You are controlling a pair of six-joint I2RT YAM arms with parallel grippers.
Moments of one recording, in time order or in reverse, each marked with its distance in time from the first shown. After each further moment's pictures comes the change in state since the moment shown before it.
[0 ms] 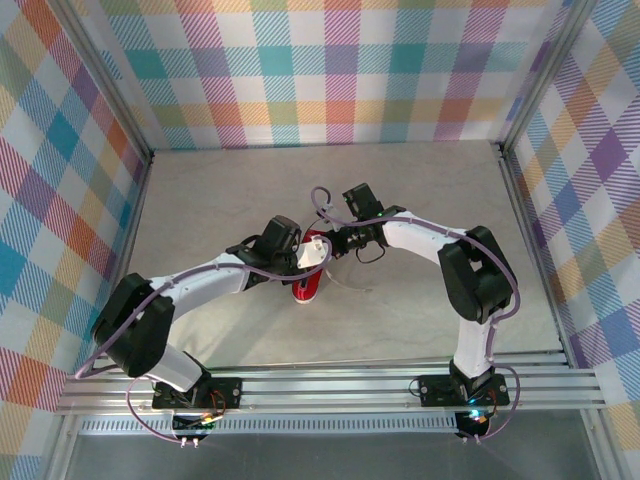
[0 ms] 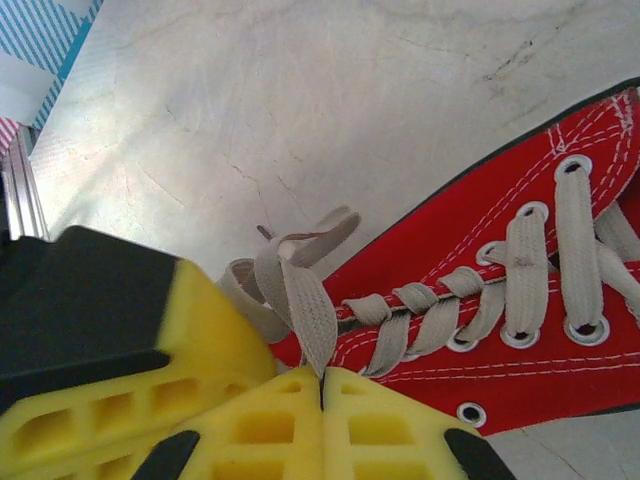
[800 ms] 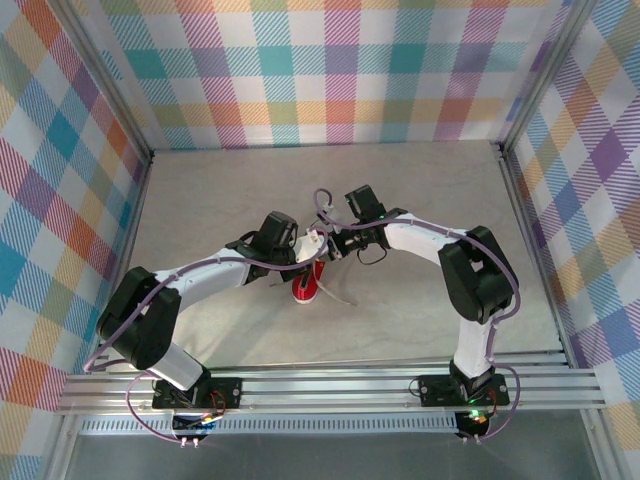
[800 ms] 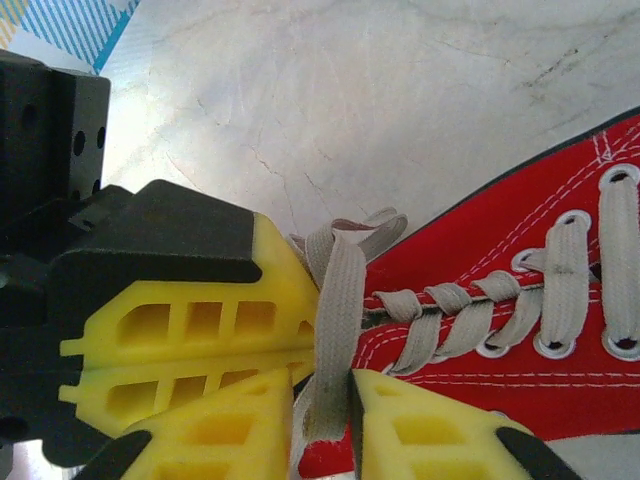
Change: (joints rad) left arm 0.047 0.037 0.013 0.017 0.053 -0.092; right arm -0.001 -0.004 -0.034 0.048 -0.067 -0.037
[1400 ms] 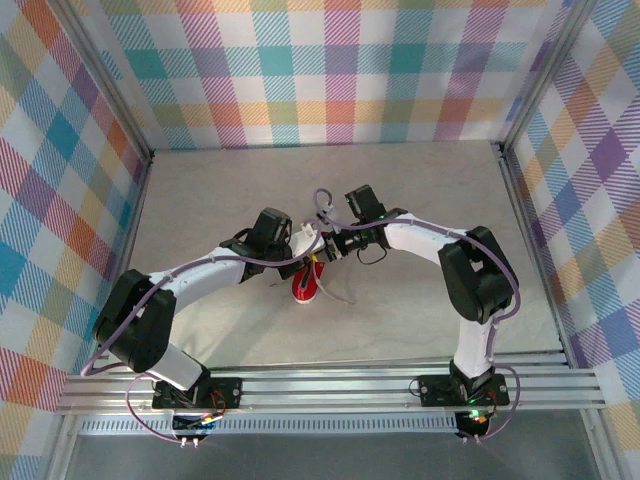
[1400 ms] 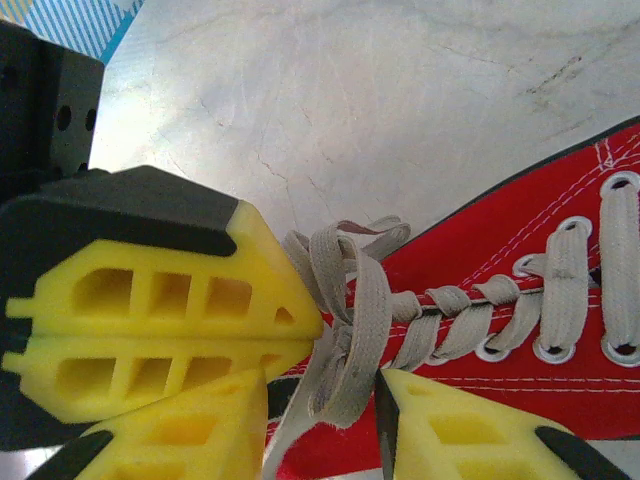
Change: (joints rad) left arm 0.037 -0.024 0.000 0.000 0.070 -0.053; right arm 0.000 0.000 0.000 0.004 -0.003 -0.008
